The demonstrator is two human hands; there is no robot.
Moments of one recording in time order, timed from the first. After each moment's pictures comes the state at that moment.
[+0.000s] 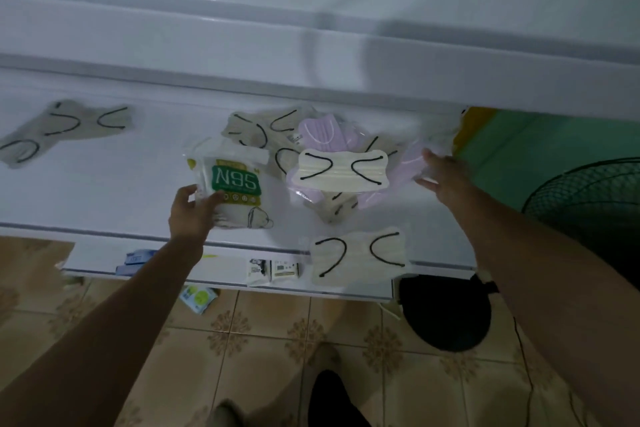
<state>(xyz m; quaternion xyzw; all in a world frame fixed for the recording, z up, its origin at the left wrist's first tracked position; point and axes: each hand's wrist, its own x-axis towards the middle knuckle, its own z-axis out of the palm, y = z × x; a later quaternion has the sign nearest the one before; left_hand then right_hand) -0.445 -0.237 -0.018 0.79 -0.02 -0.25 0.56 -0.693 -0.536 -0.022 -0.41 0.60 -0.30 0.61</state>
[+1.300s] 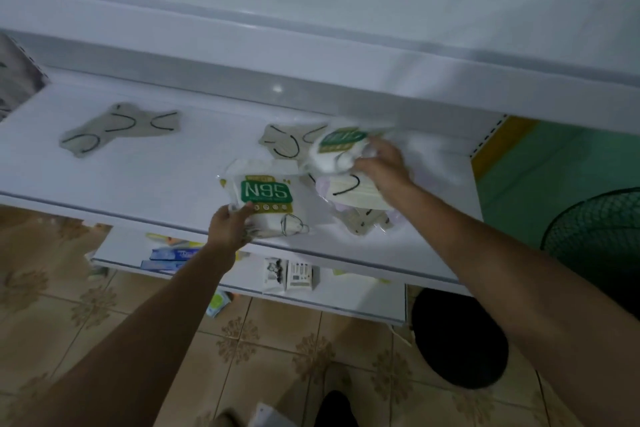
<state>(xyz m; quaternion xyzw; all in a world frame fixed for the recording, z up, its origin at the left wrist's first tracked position) -0.460 -0.213 -0.014 0.72 0.04 -0.32 0.62 -0.580 -0.427 0.037 -0.67 0.43 -0.22 0.57</state>
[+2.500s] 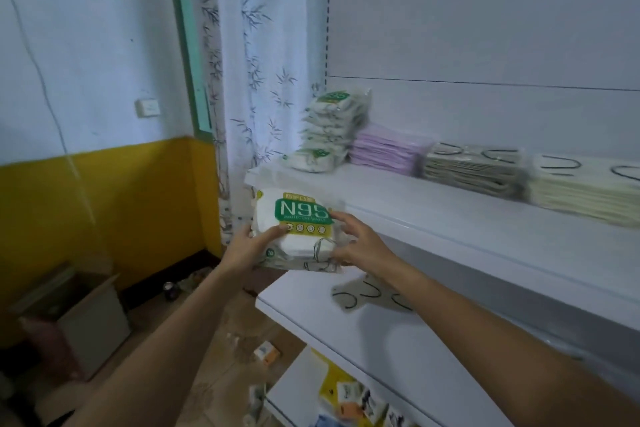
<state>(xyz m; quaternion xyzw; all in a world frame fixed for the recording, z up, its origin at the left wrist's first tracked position) -0.182 0.170 0.248 0.70 -0.08 -0.10 0.70 -0.245 -0.024 0.250 -0.83 0.02 -0.08 0.56</state>
